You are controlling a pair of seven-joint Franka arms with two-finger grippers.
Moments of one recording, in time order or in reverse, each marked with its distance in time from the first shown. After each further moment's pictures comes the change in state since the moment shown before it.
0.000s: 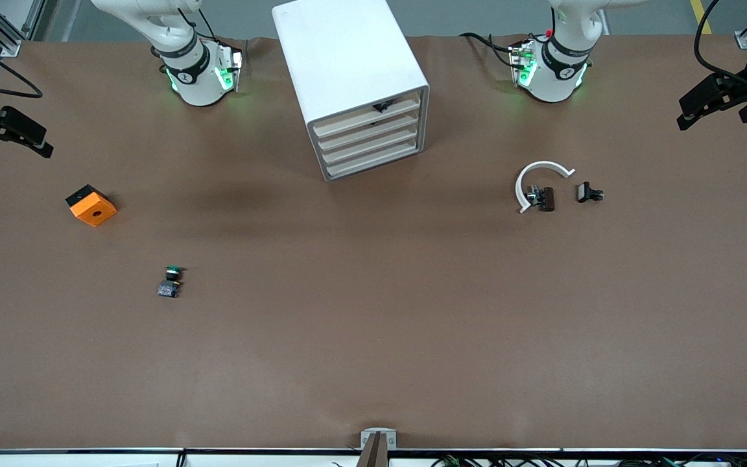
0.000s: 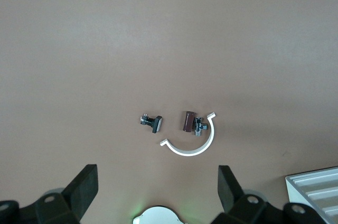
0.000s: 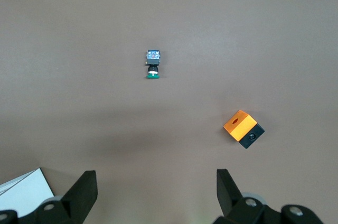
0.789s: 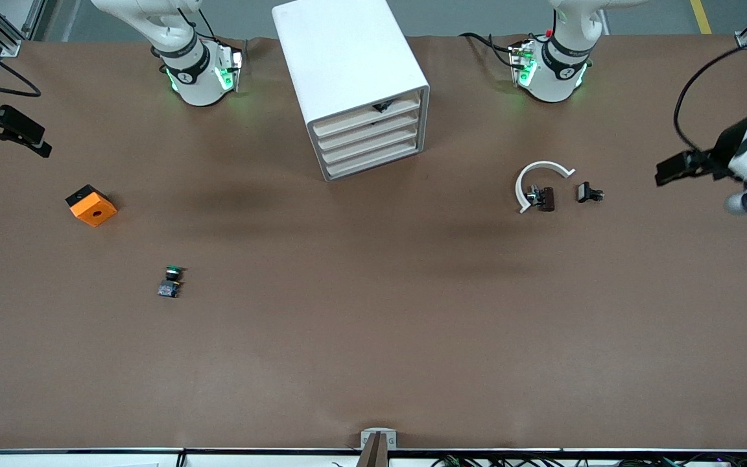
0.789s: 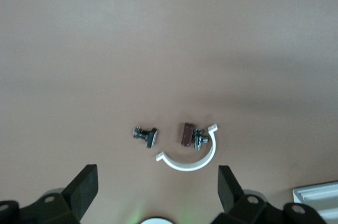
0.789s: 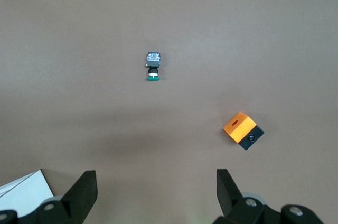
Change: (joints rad) left arm -0.008 0.293 -0.008 0.097 0.011 0.074 0.000; right arm 0.000 -0.001 0.000 0.011 0.000 0.001 0.000
